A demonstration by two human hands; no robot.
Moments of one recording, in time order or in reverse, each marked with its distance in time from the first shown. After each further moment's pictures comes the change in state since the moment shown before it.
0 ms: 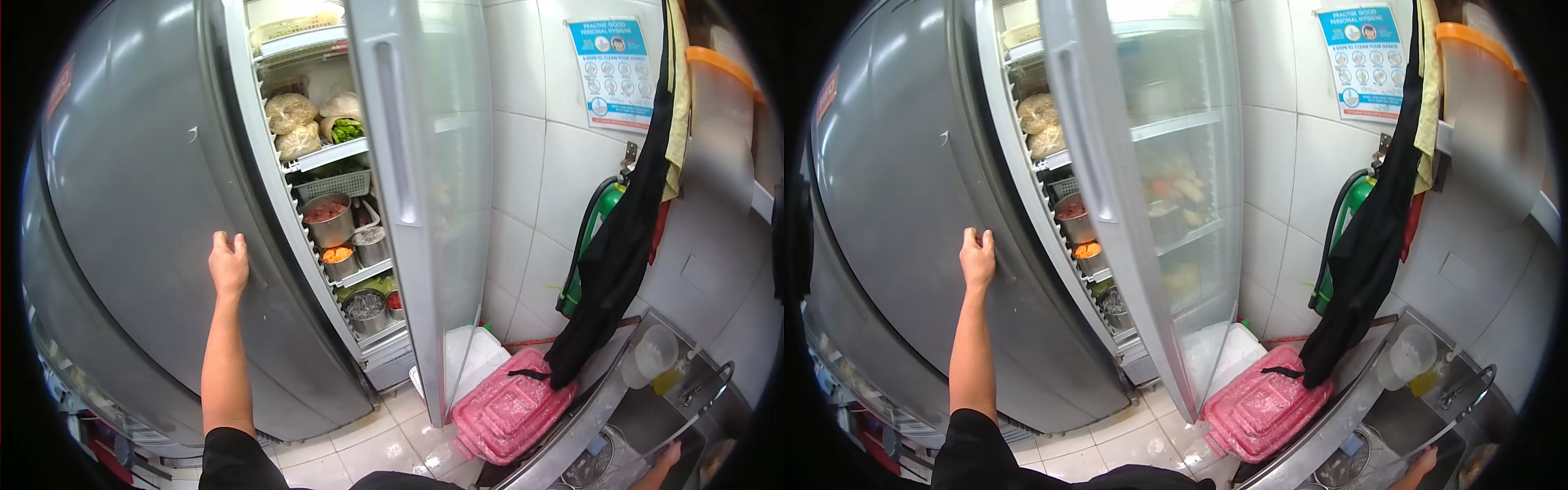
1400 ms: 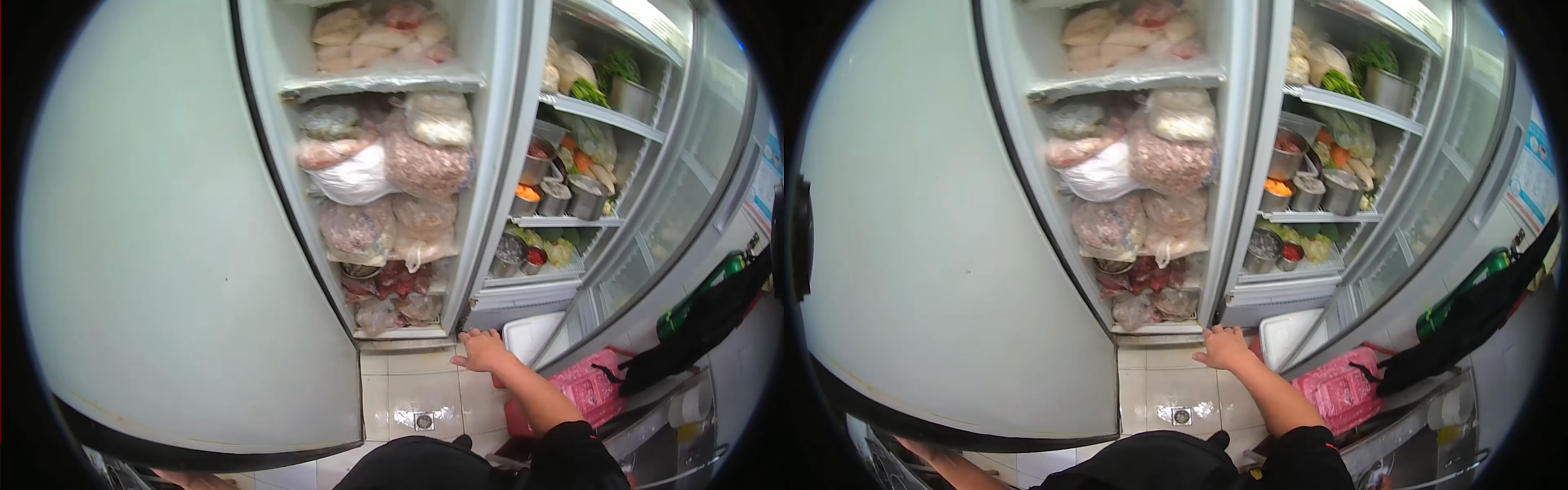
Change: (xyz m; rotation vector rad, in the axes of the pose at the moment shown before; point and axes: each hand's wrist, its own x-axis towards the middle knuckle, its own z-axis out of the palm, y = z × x) left_hand -0.274 -0.170 -0.563 -0.544 1.204 -0.528; right_hand -0.835 0.220 0.263 -1.425 -2.125 -1.765
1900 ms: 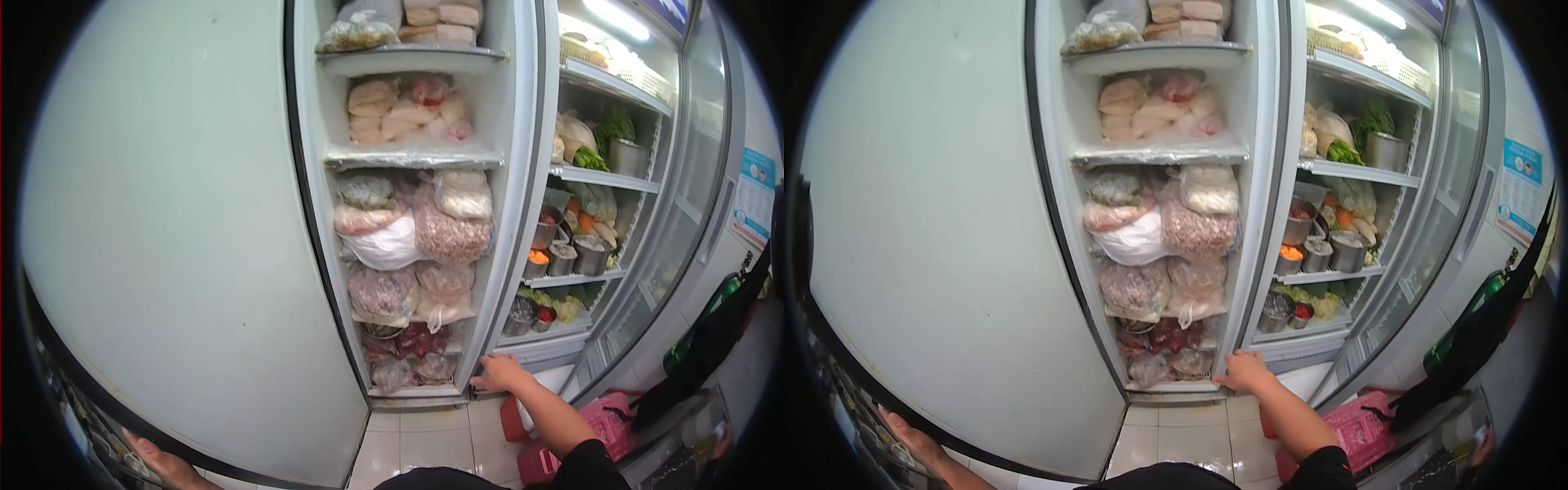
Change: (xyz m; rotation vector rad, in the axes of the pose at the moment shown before) left_hand 0.085 -0.039 -0.017 0.779 -0.103 0.640; right_hand 0.022 -0.018 -0.067 -0.016 0.106 0.057
